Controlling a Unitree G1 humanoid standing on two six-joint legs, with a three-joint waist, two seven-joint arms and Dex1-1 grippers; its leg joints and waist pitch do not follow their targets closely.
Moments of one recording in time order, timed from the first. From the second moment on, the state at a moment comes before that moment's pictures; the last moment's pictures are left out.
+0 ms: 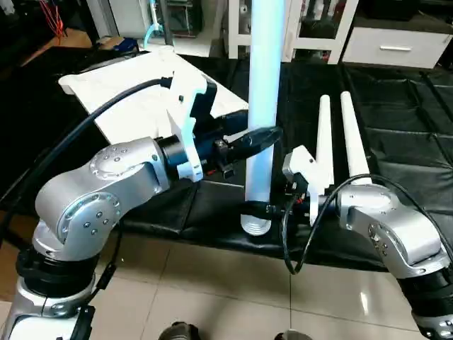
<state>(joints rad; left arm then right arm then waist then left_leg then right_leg) -0.61 0.40 -0.08 -0.41 -0.83 0.84 -0.41 -0.43 -0.48 0.23 -0.10 0.42 0.61 0.93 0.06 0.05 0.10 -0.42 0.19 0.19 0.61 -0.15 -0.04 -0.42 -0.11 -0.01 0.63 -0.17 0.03</state>
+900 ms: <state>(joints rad) -0.23 0.29 0.12 -0.45 -0.59 0.72 -0.01 -0.38 -0.31 0.01 -0.09 0.39 0.50 0.58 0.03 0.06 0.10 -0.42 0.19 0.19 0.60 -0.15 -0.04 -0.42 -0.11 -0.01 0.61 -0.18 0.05</state>
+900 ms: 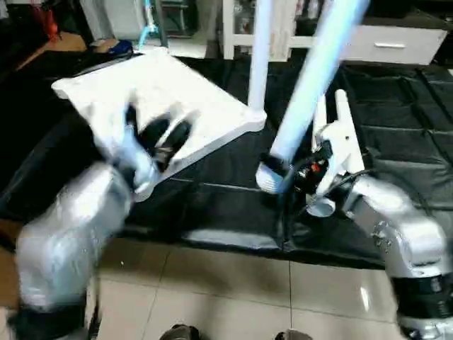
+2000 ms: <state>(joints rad) -0.19 0.23 -0.05 -0.37 -0.22 0.46 0.04 -0.31 -0.23 0.06 -0.11 0.30 0.43 0.49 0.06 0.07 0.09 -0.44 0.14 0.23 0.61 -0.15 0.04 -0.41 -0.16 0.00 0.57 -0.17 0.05</state>
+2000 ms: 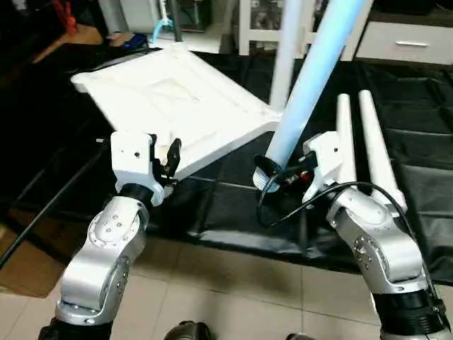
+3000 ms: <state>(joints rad) -0.09 0.14 -0.07 -0.36 -0.10 0.38 0.07 -0.25 -0.18 0.05 -0.13 0.28 0.39 0.39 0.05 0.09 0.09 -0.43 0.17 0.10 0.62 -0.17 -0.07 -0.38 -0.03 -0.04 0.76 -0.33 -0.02</state>
